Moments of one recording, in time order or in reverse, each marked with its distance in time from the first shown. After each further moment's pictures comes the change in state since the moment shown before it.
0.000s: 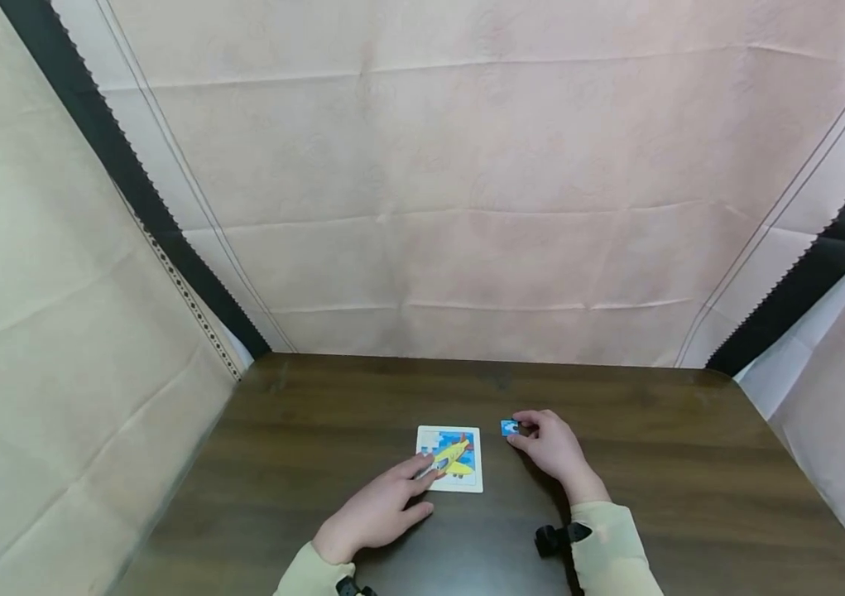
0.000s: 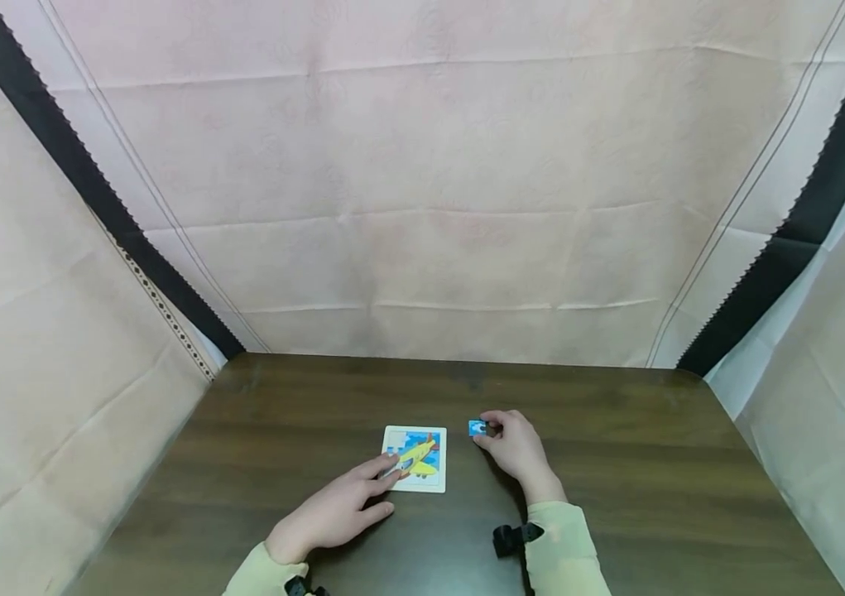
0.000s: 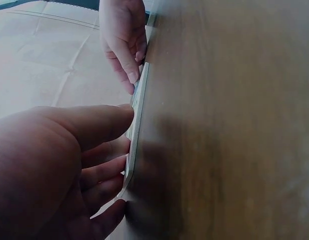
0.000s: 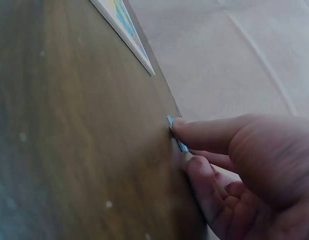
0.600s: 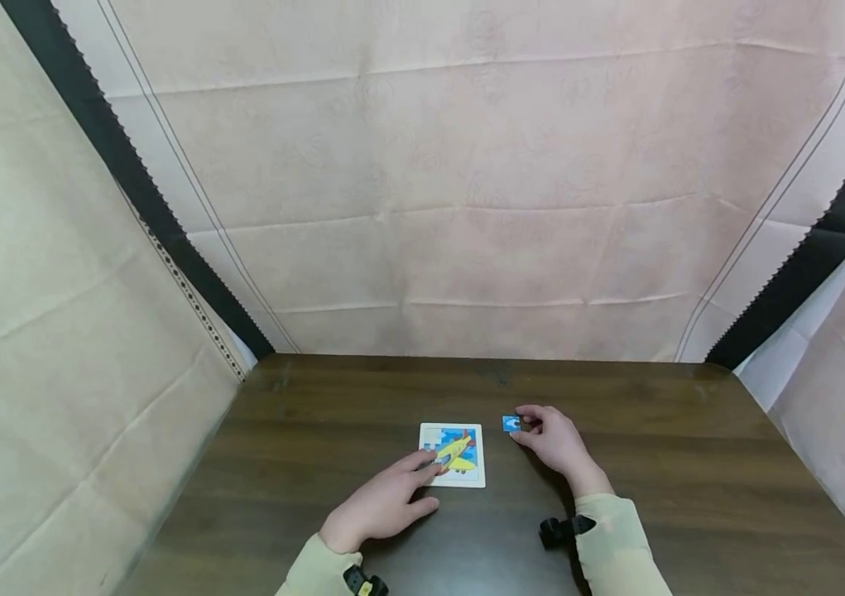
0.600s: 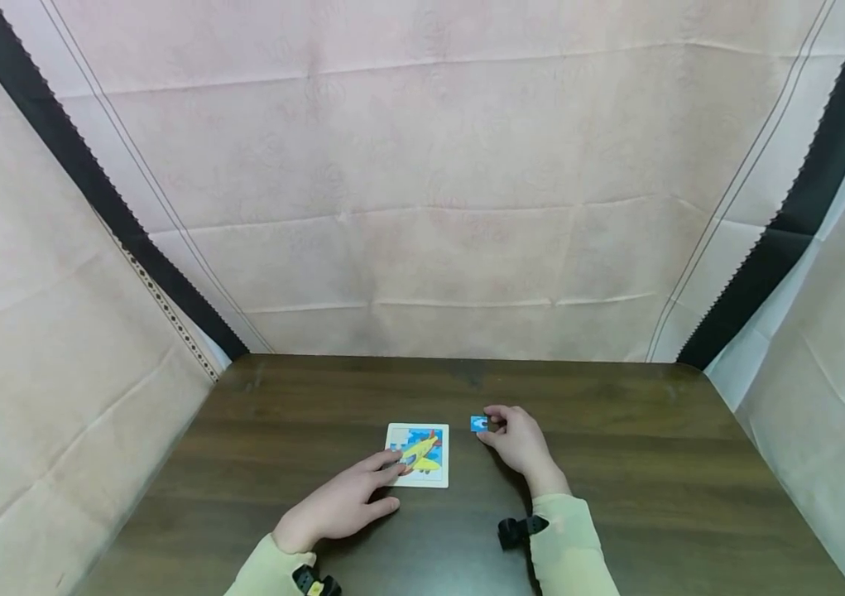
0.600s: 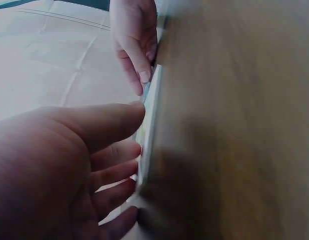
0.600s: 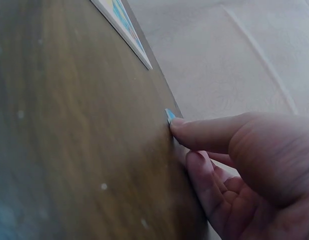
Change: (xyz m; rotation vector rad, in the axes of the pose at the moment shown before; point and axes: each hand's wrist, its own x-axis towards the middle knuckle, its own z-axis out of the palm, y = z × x) left_hand 0.000 0.005 -0.005 -0.021 -0.026 -0.029; right_hand -0.001 0.005 0.000 0.035 -0.012 0.021
